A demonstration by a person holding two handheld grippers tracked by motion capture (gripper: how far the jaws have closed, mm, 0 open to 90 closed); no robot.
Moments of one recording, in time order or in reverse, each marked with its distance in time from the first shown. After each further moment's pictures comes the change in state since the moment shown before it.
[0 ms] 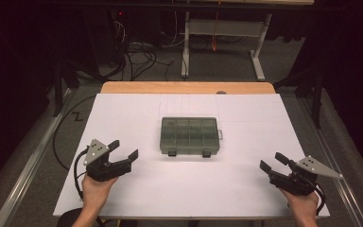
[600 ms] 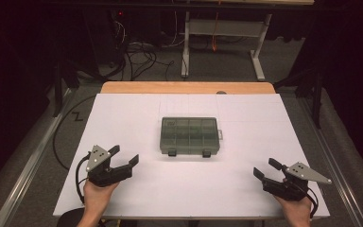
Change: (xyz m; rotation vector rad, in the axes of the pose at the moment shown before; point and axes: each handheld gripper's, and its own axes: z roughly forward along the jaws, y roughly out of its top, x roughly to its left) left arm 0.006 -0.016 -0.005 0.012 0.017 0.010; right arm 0.012 -0.017 0.008 0.036 0.020 -0.060
